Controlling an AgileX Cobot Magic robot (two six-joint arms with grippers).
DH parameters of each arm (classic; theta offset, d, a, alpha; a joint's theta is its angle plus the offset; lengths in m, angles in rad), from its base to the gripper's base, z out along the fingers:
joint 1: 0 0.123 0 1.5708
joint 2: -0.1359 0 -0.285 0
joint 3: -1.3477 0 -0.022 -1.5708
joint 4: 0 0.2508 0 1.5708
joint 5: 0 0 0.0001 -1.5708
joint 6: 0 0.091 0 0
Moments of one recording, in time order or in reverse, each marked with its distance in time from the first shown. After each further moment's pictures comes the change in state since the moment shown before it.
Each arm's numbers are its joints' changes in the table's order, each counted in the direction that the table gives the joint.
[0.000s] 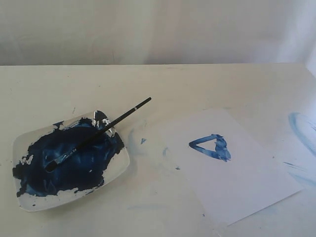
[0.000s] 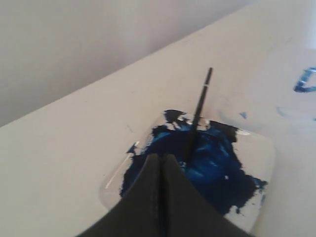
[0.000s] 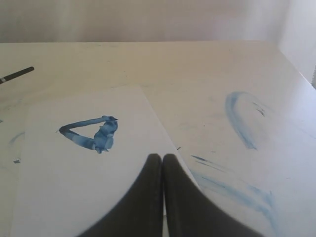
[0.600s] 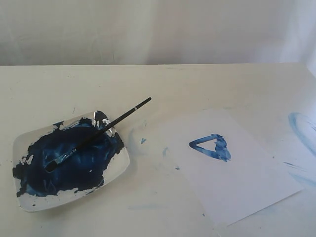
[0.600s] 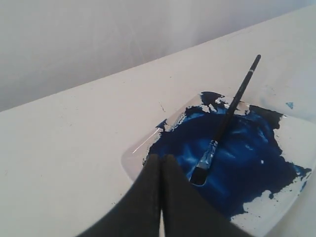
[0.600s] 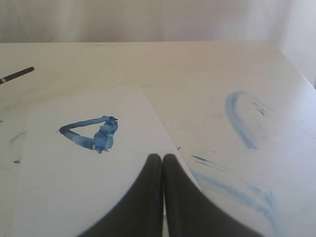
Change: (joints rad) left arm 0.088 0.243 -0.289 0.010 0.142 -0.056; right arm 0.000 0.000 0.000 0.000 0.000 0.000
